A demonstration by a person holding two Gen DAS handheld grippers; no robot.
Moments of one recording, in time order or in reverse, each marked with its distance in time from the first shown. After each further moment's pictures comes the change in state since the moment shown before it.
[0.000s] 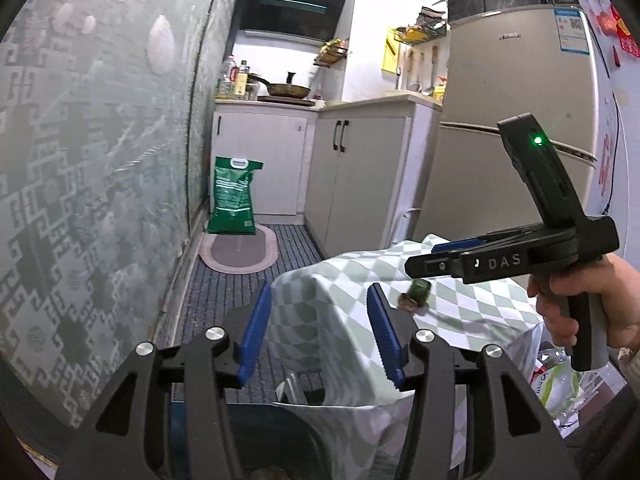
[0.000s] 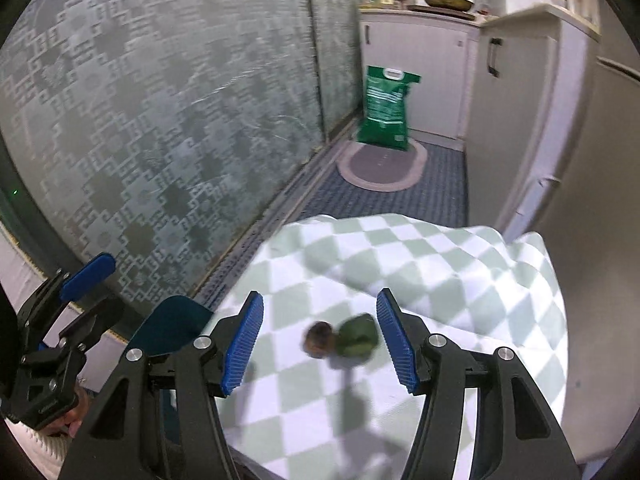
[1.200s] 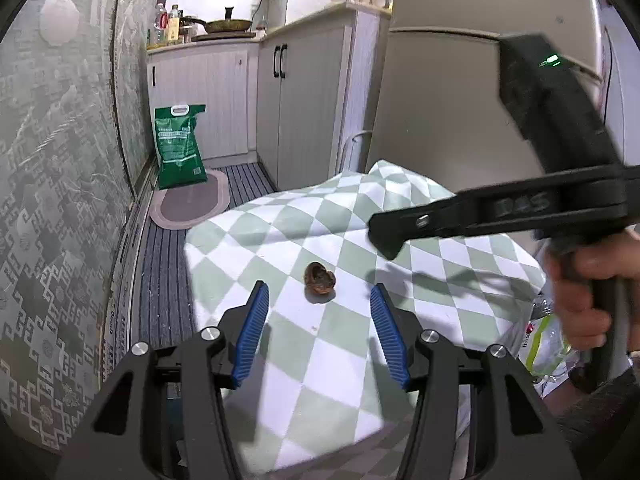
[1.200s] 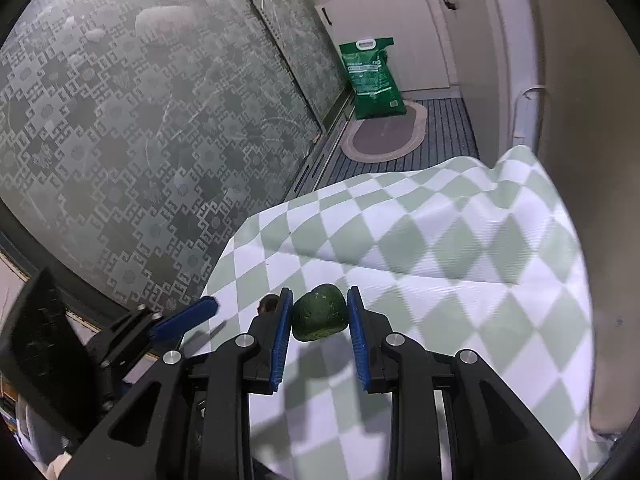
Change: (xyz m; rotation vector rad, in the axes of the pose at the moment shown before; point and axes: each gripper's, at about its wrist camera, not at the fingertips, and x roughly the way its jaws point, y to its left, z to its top) left arm 0.090 -0.076 -0.003 0.117 0.280 -0.103; right arm -0.002 -0.074 -0.028 0.269 0.024 0.182
